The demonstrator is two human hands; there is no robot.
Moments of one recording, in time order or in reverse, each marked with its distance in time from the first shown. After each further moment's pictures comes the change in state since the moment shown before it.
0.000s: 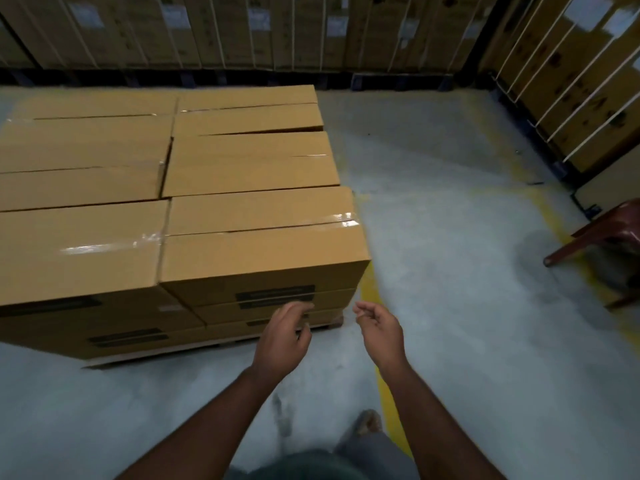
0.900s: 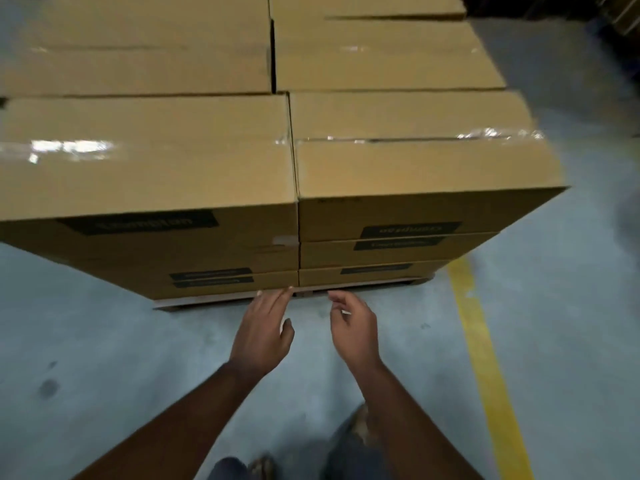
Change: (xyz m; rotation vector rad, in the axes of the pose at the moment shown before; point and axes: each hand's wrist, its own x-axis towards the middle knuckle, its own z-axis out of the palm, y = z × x) left_hand -0.124 -0.381 -0.102 0.293 -0.057 -0.059; right_hand -0.080 0.139 0.400 -0.242 -0.087 -0.120
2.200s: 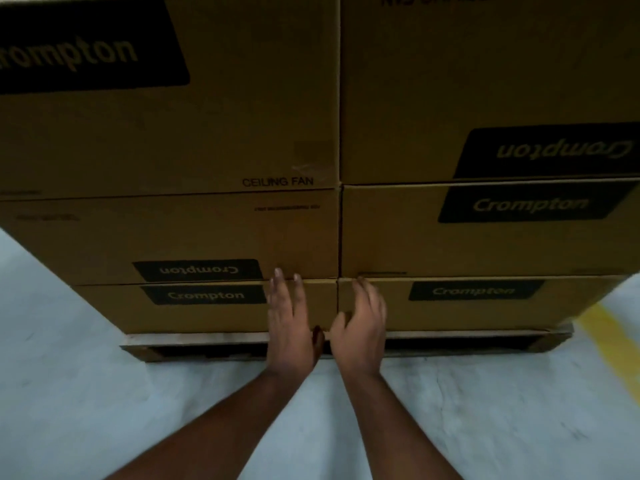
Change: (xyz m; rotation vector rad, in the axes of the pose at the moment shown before) left_hand 0.114 -0.188 0.292 0.117 0.341 -0.152; right_hand 0.177 0.228 0.237 -0.101 0.316 -0.396
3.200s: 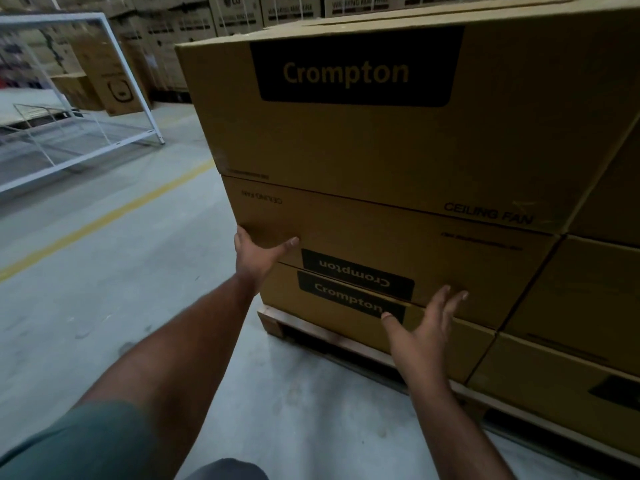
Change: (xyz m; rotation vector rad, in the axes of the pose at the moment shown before) left_hand 0.059 -0.258 -0.210 -0.699 0.491 -0.634; right_hand -0.021 -0.111 0.066 0.272 -0.398 0.062
